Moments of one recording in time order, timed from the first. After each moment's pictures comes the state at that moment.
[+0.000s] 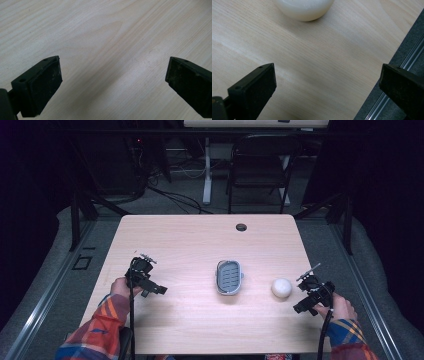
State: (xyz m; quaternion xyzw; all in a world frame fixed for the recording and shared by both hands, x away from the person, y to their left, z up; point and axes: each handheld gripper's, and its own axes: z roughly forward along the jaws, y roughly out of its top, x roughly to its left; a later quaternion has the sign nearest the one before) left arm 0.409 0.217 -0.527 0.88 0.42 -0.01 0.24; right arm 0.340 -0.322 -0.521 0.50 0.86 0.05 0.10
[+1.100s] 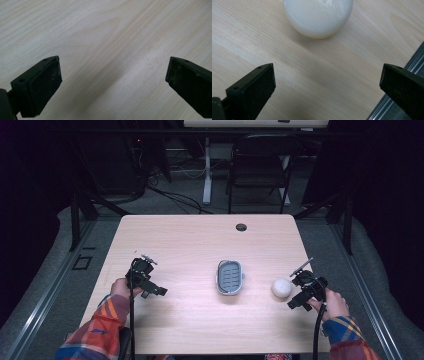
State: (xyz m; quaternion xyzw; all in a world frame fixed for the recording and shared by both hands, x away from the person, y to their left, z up) left arm 0.408 0.216 -0.528 0.88 0.41 -0.01 0.23; right arm 0.355 -0.306 -0.517 0.49 0.87 0.06 0.08
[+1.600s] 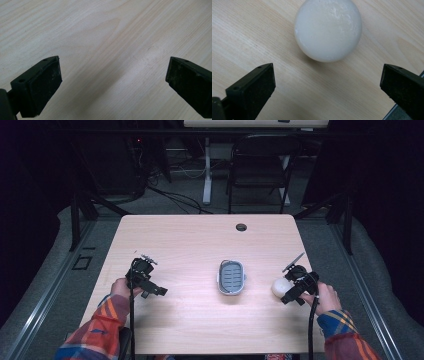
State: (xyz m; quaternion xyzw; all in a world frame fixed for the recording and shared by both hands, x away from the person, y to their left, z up) left arm 0.408 0.216 -0.528 0.88 0.41 -0.01 0.23; right arm 0.373 -0.290 -0.519 0.48 0.87 0.08 0.07
